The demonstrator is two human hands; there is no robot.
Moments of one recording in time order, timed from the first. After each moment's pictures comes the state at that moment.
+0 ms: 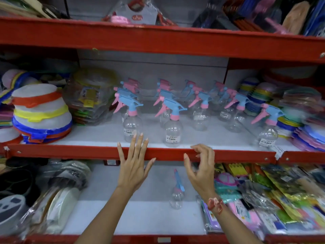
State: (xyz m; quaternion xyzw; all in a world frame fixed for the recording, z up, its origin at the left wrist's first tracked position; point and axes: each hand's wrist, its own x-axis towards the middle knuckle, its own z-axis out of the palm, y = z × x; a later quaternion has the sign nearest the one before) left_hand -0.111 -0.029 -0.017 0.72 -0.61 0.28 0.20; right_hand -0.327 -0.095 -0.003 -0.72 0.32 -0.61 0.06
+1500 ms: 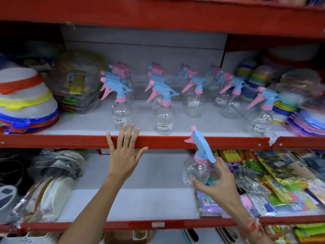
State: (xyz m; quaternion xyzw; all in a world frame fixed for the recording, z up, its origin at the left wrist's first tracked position) left_hand -0.109 -0.036 -0.018 0.72 -0.60 0.28 0.21; right_hand -0.414 -0.056 -0.017 -0.75 0.37 -0.48 0.28
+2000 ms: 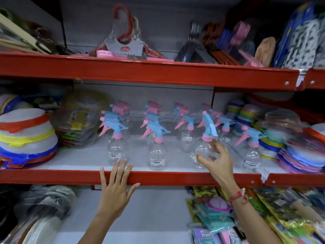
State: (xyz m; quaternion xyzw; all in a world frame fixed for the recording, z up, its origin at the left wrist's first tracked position) left_hand -0.110 -0.033 -0.016 0.72 -0.61 0.26 0.23; right_hand -0.405 -0.169 0.080 -0.68 0.42 -0.56 0.23
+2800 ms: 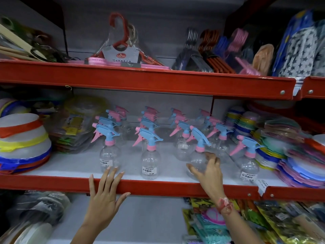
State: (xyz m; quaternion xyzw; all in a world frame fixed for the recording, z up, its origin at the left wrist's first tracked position) left_hand -0.112 -0.033 -0.015 0.72 -0.59 0.28 0.22; right_hand -0.402 -0.198 0.059 -0.72 0.49 -0.47 0.14
